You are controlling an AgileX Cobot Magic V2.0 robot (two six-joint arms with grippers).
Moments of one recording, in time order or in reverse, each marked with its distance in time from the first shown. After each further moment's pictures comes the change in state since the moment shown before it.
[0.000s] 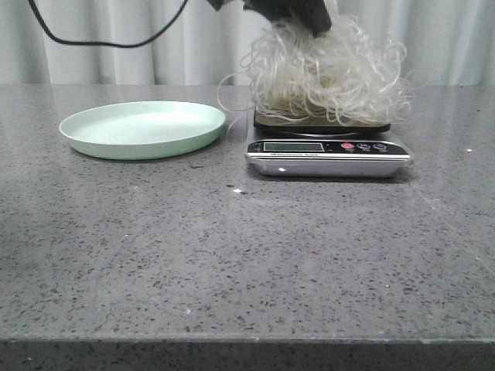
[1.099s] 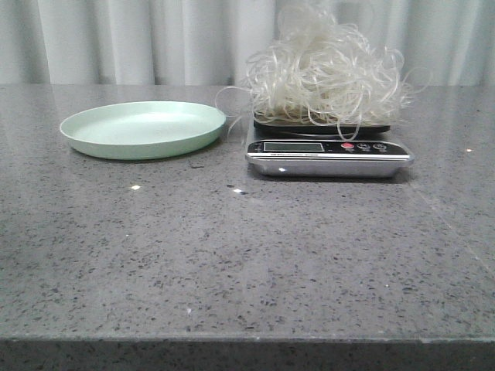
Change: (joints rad) left arm 0.075 -0.073 -0.148 0.066 0.202 -0.022; right arm 0.000 0.000 0.000 0.000 0.000 0.000
